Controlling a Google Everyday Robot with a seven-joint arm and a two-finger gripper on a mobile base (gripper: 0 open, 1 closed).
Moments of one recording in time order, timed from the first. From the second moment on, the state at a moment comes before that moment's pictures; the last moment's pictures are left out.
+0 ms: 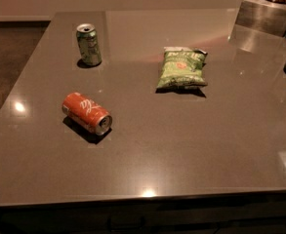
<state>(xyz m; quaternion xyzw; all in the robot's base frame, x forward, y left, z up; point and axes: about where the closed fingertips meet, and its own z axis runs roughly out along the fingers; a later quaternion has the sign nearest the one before) 0.366 -0.508 0.976 -0.60 0.78 -0.04 0.16</state>
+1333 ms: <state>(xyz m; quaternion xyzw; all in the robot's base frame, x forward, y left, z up) 0.364 -0.513 0.975 -0.60 0.78 -0.05 0.16</state>
